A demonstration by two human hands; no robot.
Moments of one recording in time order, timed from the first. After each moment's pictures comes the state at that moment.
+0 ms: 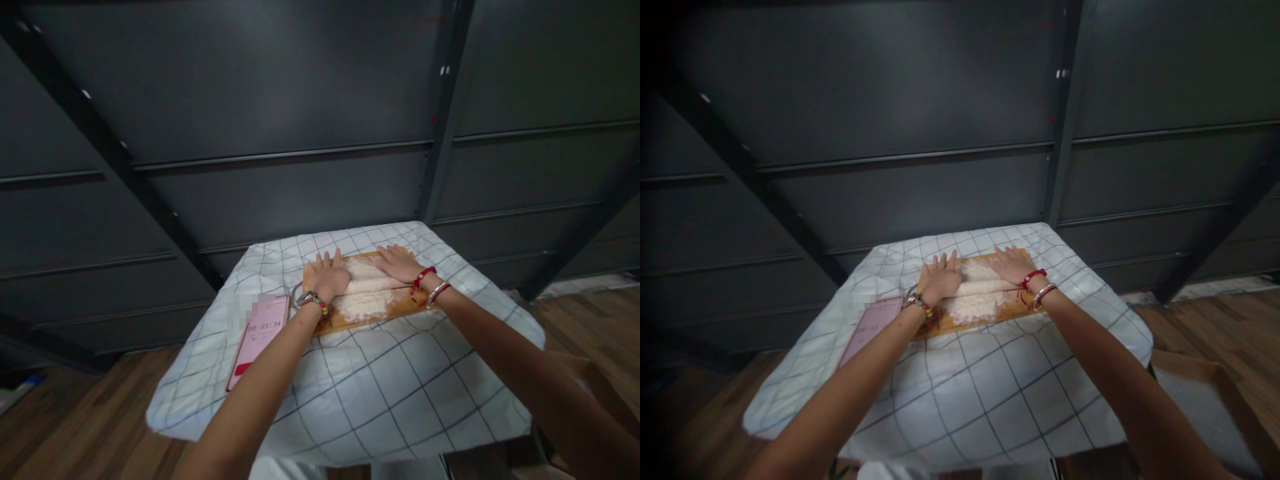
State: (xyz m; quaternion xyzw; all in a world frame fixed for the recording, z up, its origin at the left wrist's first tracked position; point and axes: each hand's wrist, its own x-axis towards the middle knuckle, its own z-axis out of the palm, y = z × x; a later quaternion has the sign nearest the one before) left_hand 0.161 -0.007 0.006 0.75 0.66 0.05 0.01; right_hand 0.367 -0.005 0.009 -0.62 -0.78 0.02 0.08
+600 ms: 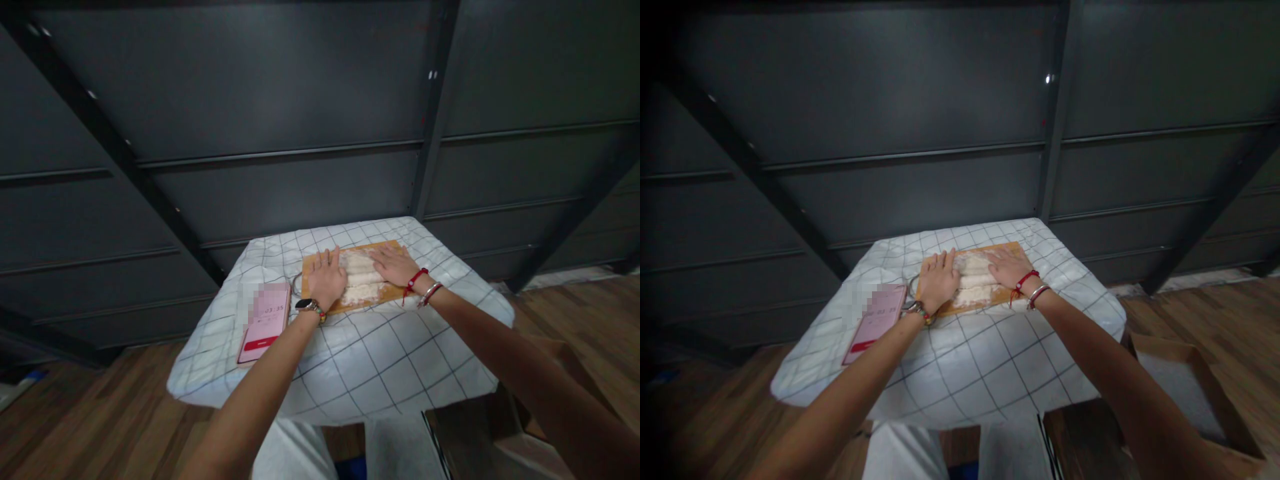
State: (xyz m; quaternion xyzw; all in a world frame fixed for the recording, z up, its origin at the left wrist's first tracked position) left_hand 0.162 -0.063 0.013 0.76 0.63 0.11 -0.09; right_hand 0.365 -0.046 0.008 -0.60 -0.80 -0.01 0.05
